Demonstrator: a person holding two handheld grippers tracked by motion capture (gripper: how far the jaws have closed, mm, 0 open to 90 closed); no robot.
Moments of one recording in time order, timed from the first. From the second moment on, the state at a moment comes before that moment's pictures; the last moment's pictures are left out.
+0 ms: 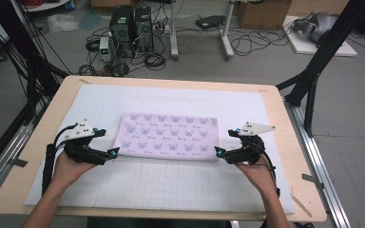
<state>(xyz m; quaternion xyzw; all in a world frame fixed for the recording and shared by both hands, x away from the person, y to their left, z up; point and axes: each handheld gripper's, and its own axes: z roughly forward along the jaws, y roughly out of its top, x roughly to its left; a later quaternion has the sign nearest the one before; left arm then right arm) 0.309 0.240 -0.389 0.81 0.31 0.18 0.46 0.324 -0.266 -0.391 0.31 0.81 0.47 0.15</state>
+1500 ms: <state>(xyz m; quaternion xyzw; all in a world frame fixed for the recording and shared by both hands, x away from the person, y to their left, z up) 0.253 0.247 -0.409 0.82 0.31 0.18 0.45 0.253 -0.289 -0.406 0.31 0.81 0.48 0.17</state>
